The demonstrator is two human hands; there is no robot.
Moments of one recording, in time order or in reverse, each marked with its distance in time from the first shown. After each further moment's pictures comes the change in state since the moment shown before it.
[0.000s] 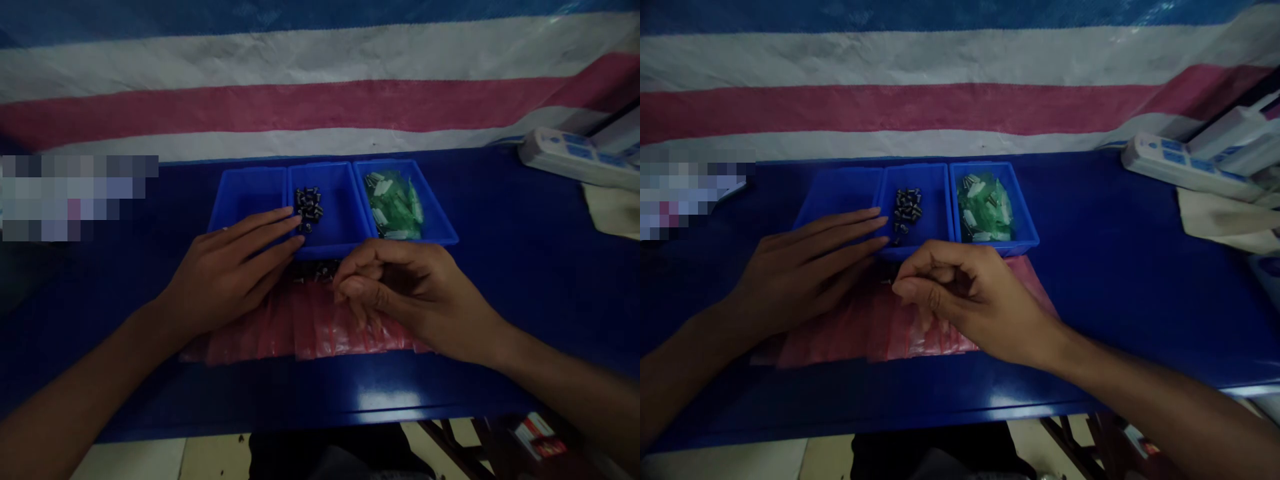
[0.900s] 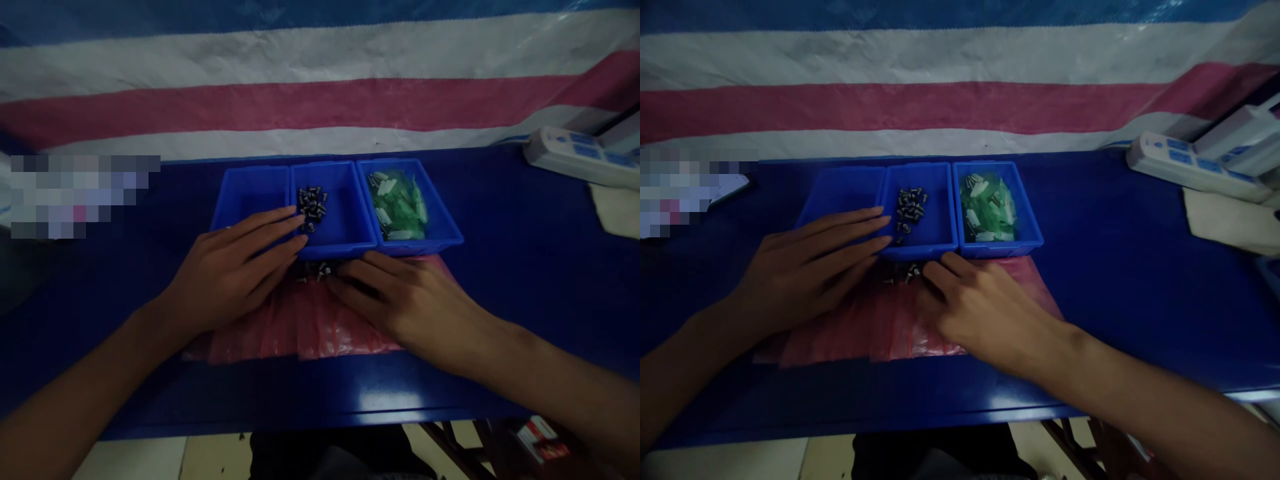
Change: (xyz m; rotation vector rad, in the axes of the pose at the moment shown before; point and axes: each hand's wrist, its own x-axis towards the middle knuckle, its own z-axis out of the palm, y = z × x) left_hand 0.003 0.001 -0.004 0.016 -0.020 -0.014; right_hand -0.008 0.013 -0.013 -1.477 -0.214 -0.636
